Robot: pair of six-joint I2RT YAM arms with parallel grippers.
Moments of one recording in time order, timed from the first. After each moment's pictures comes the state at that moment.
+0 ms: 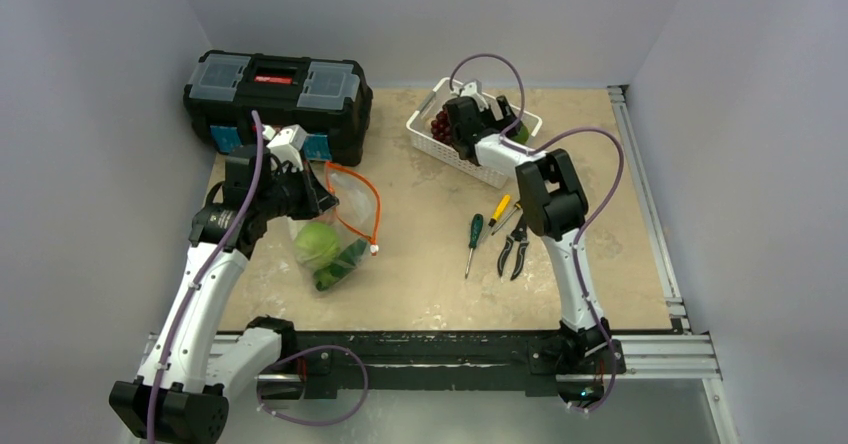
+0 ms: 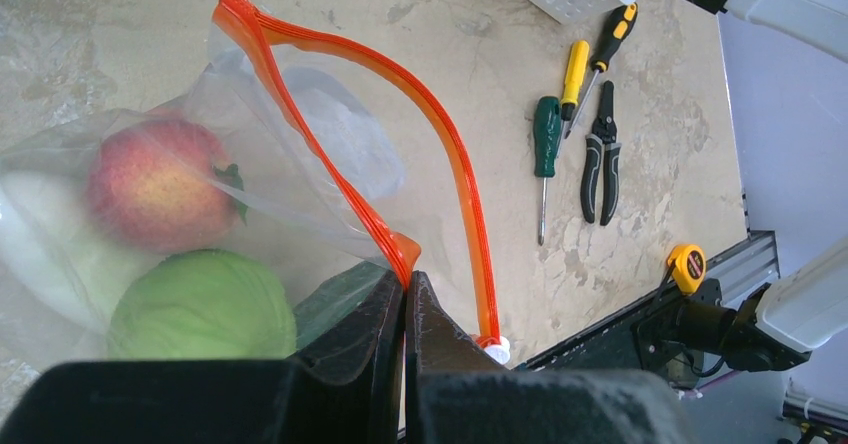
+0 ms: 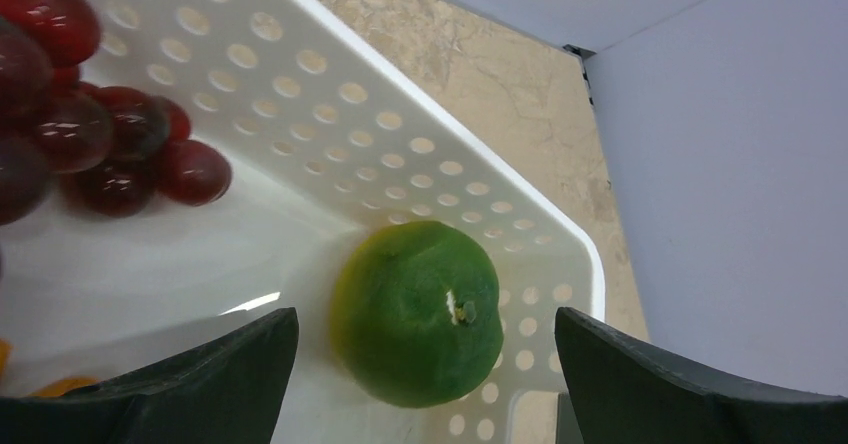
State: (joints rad) left arm -0.15 0.93 1.02 -0.72 0.38 -0.36; right arm 0.46 2.36 1.77 -0.05 0.99 -0.24
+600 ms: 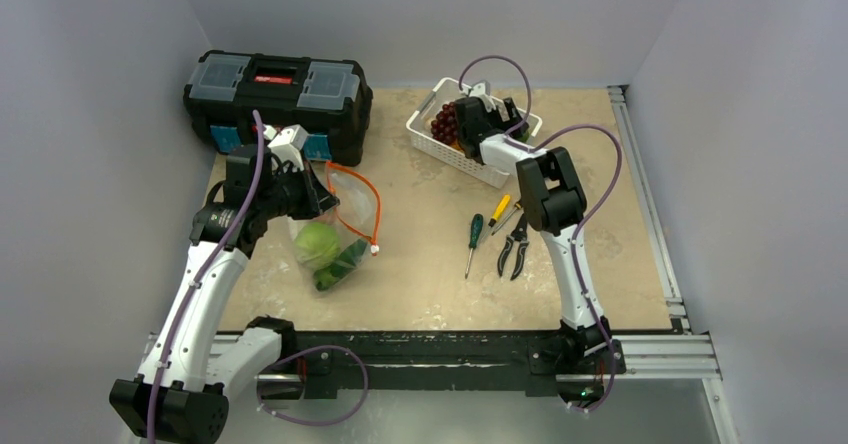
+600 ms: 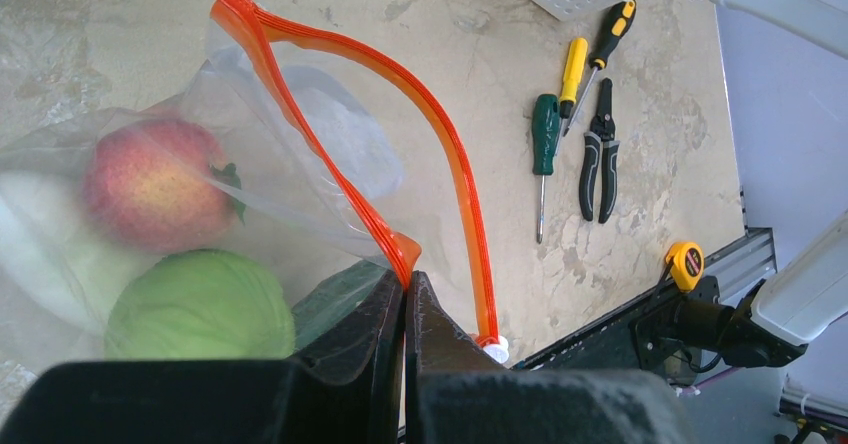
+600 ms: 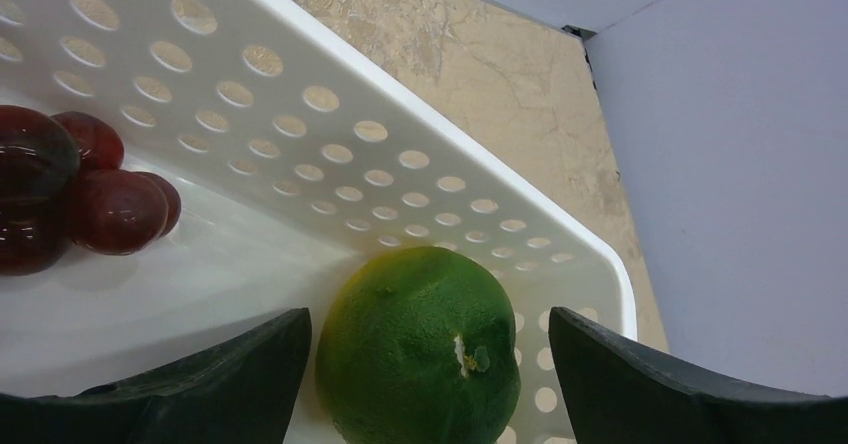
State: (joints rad) left arm -0.15 0.94 1.02 -0.72 0.39 -0.36; right arm 0.41 2.43 1.81 0.00 1.00 -0.25
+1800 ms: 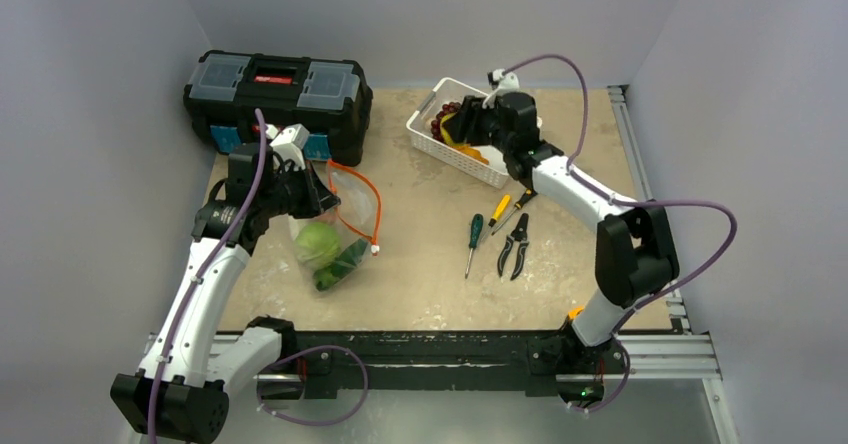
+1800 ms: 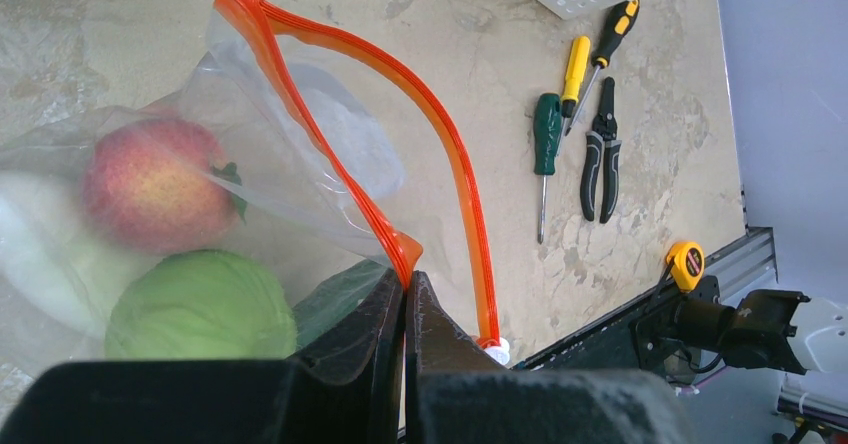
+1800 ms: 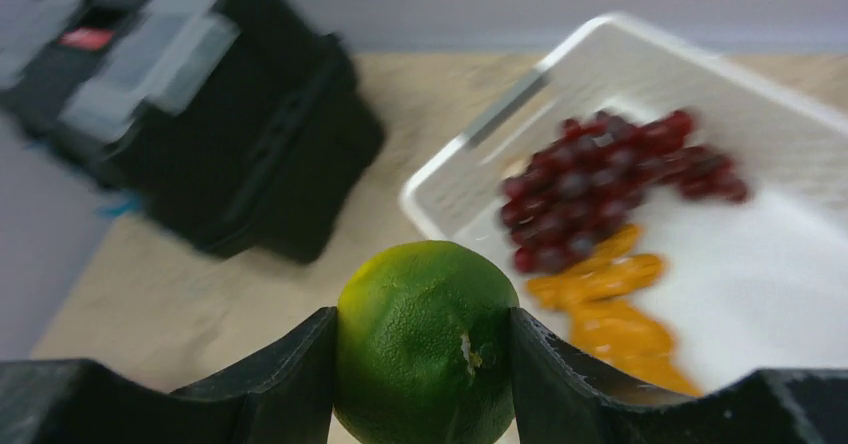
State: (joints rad) left arm -0.15 0.96 1.02 -0.71 0.39 -0.36; right arm 0.41 1.69 1.31 0.08 -0.02 0.34
